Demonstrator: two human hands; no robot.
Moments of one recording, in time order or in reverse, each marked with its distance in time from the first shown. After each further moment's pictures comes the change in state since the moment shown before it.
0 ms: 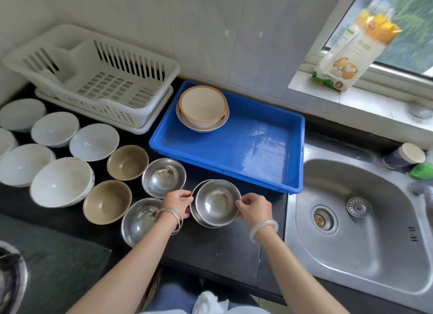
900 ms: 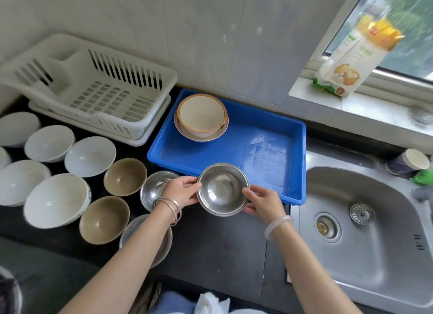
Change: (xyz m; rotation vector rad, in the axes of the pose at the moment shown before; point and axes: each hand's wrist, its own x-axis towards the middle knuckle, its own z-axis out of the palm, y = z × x) left_hand -0.008 0.078 -0.003 -0.163 -0.110 0.104; right_hand 0.035 -0.029 -0.024 0.515 -0.147 0.089
